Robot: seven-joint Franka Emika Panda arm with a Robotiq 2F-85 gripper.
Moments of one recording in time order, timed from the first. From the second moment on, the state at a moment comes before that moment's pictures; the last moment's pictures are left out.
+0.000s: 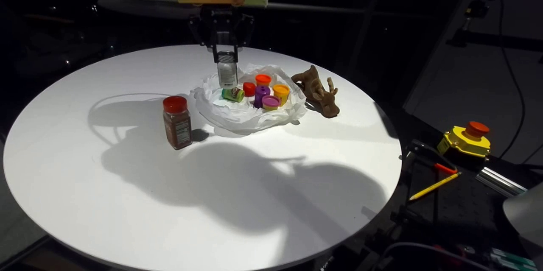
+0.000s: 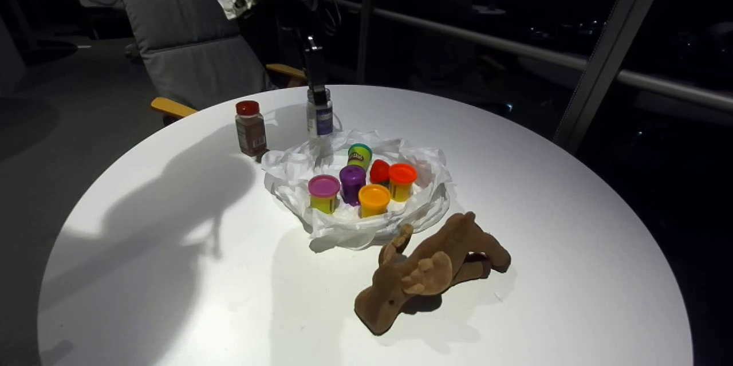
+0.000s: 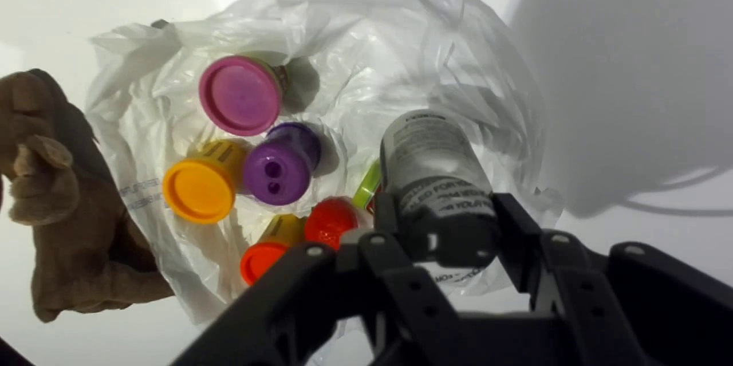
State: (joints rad) arm 0.30 0.53 -0.12 -1.73 -0.21 2.28 1.11
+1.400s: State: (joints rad) arm 0.32 0.42 0.07 -2.16 -0.23 2.56 0.87
